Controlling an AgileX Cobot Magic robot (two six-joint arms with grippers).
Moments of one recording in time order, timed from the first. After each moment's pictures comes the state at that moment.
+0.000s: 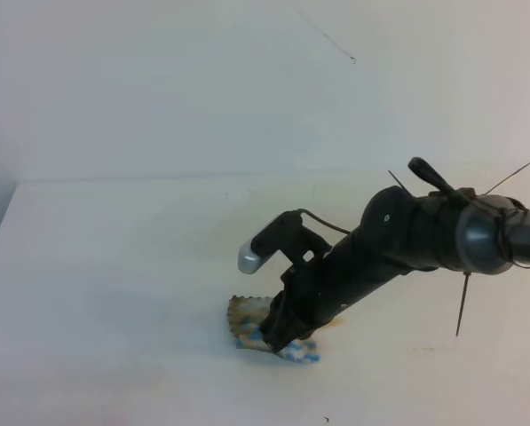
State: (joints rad) left arm 0.03 -0.03 0.04 -0.04 0.31 -0.17; right arm 0.57 2.05 -1.33 0.72 0.54 -0.92
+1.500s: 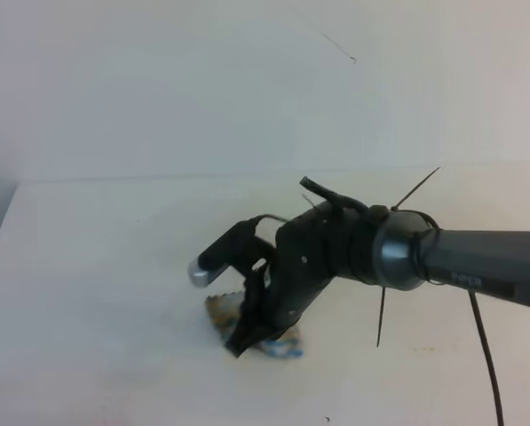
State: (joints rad) left arm 0.03 -0.03 0.04 -0.04 0.31 -0.17; right arm 0.72 2.19 -1.53 0.04 0.62 -0.21
